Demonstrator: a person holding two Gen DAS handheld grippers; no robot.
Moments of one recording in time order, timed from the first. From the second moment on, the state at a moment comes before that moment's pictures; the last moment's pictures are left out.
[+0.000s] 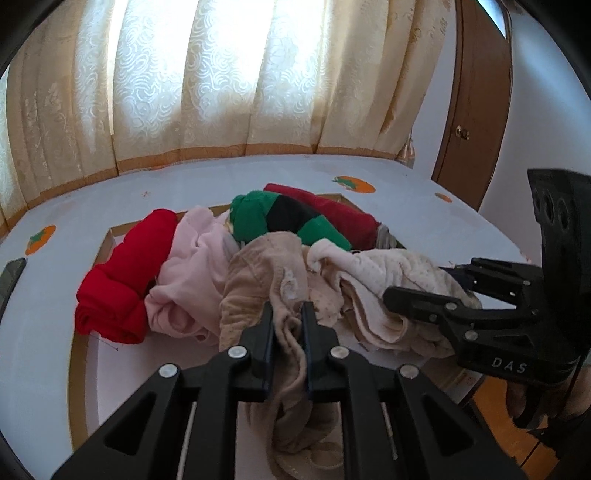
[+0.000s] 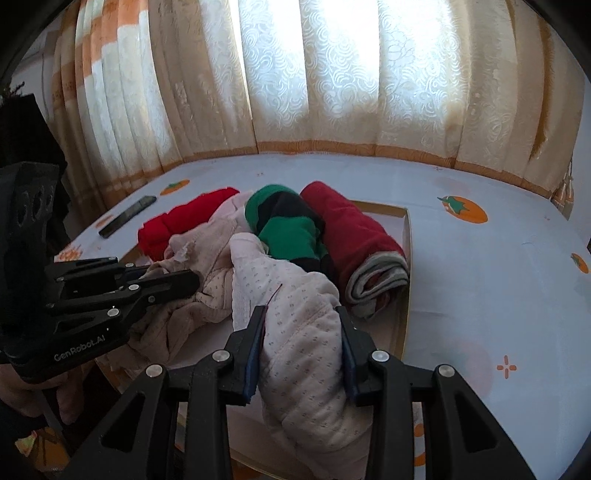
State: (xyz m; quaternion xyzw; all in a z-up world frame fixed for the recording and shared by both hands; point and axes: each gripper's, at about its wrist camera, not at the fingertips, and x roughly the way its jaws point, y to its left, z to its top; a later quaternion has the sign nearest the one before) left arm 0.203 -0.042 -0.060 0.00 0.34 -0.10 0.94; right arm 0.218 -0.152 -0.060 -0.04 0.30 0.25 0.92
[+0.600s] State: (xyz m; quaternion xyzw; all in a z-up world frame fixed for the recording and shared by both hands) left arm 0.181 -0.042 -0.056 0.00 0.31 -0.10 0.95; right arm 0.198 -0.164 -0.057 -0.01 0.28 0.24 0.93
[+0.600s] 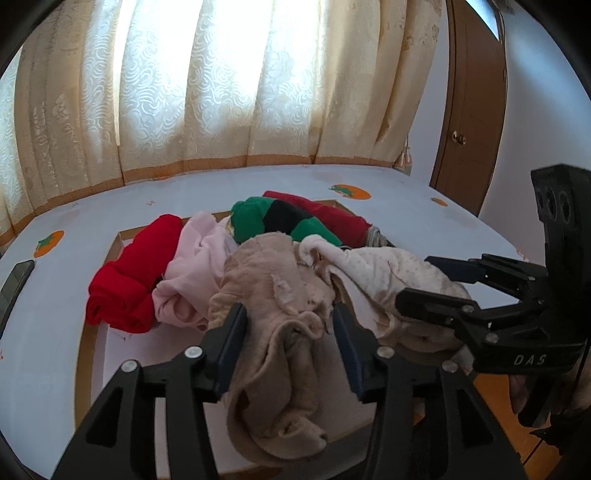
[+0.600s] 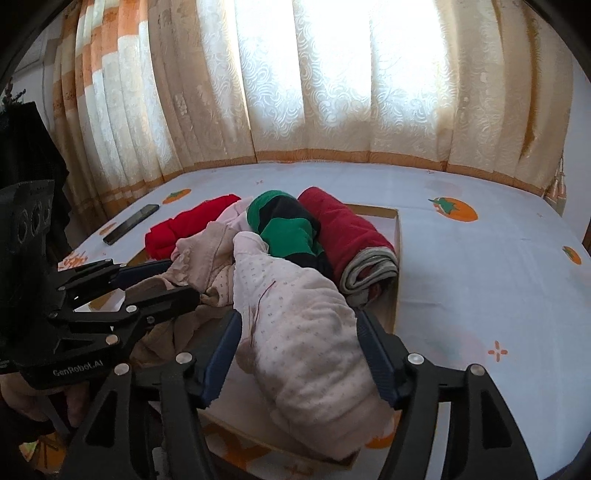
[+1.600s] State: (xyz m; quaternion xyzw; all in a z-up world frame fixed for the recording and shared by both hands) left arm 0.121 -0.042 -0.041 -0.01 0.28 -0.12 0.95; right arm 0.128 -0.193 -0.071 0.01 0.28 0.26 0.92
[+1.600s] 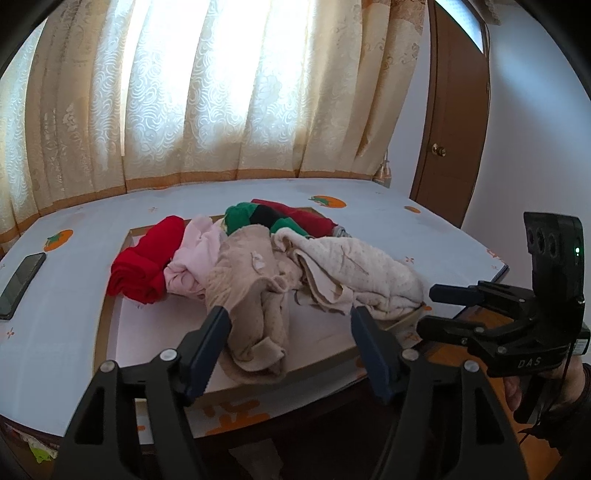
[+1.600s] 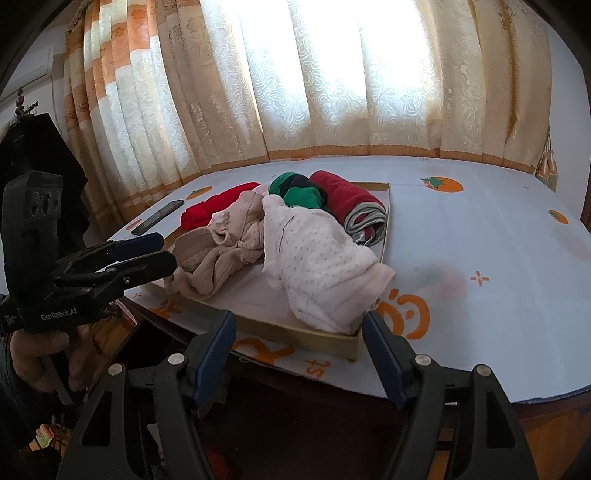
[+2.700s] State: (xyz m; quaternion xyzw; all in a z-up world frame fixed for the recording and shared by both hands) left arm 0.056 -0.006 -0.072 -0.02 0.31 -0.10 0.95; right arm 0.085 -0.178 -0.119 0.01 0.31 0.28 0.91
